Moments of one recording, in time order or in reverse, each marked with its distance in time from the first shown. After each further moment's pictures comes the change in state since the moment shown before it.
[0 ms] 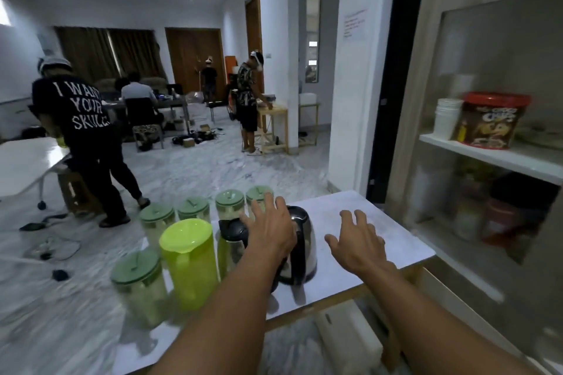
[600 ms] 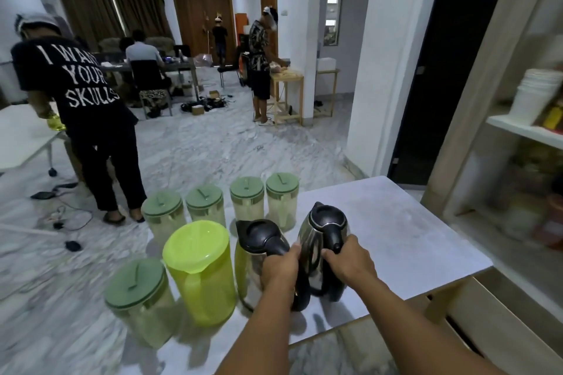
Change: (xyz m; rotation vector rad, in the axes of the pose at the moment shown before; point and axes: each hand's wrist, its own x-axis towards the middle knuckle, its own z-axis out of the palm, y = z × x) left_hand 0.076 -0.073 0.101 -1.197 -0.168 -0.902; right_hand 0.109 -0.055 0.115 0.333 -0.235 0.298
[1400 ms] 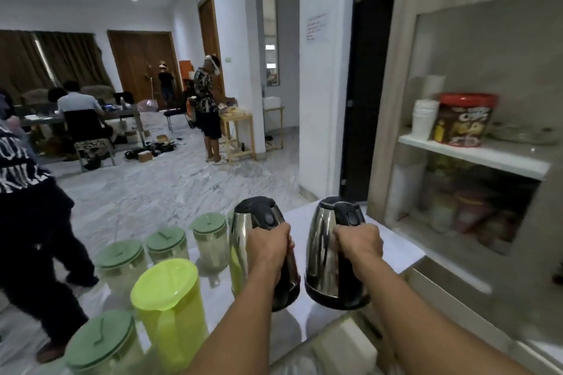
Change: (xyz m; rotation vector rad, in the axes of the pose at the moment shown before) left_hand -0.100 0.062 -0.002 -0.022 -0.188 0.382; right_hand -0.055 0.002 -0.095 0.590 0.443 0.253
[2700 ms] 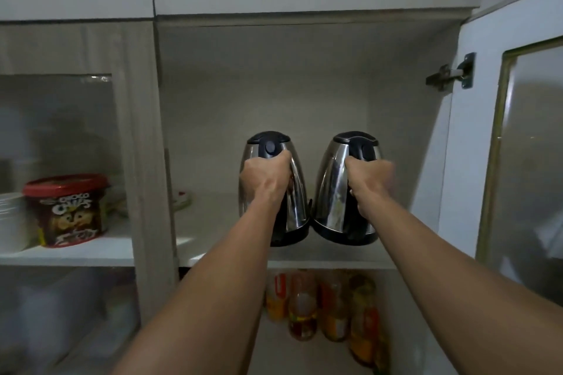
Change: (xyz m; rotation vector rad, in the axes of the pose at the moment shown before) left_hand -0.391 0.125 0.614 -0.092 -0.857 0.424; right_hand 0.128 0.022 -0.702 0.349 1.227 -0.193
